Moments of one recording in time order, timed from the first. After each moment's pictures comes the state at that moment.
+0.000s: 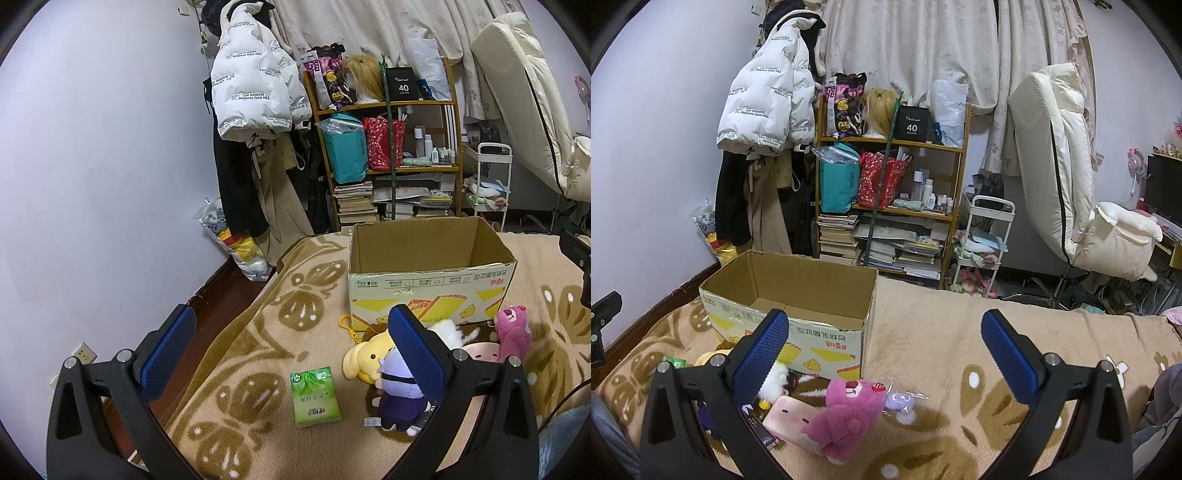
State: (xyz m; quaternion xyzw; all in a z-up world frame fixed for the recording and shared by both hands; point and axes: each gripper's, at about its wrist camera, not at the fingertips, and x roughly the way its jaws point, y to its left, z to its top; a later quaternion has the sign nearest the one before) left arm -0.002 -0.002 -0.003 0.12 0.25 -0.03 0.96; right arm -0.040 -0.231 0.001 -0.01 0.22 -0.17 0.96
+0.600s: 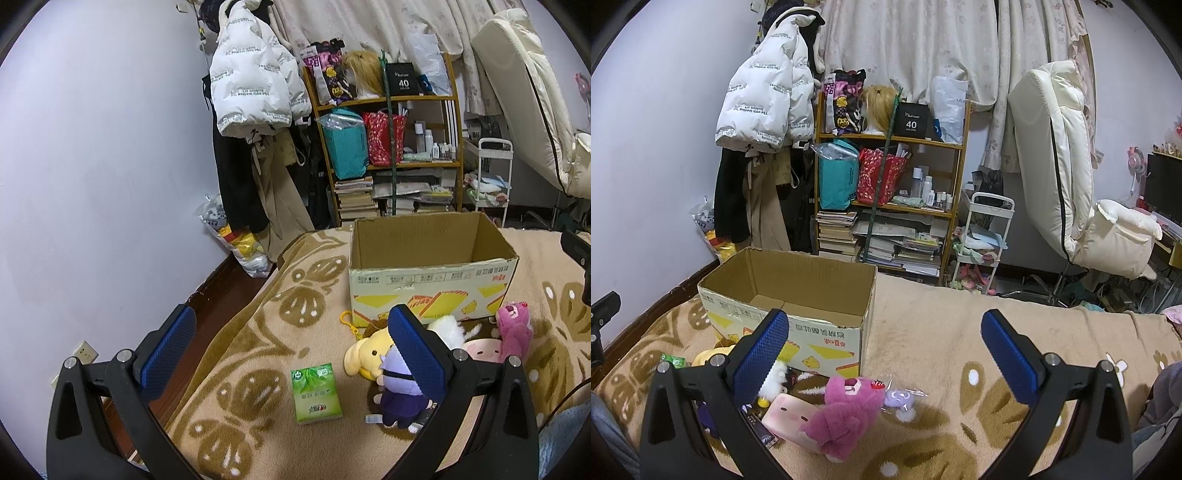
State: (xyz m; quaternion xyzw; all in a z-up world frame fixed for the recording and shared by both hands) left arm 0.001 -0.002 -0.009 0.13 0.26 -0.02 0.96; right arm -0.040 -0.233 -0.005 0.00 0.23 -0.17 0.96
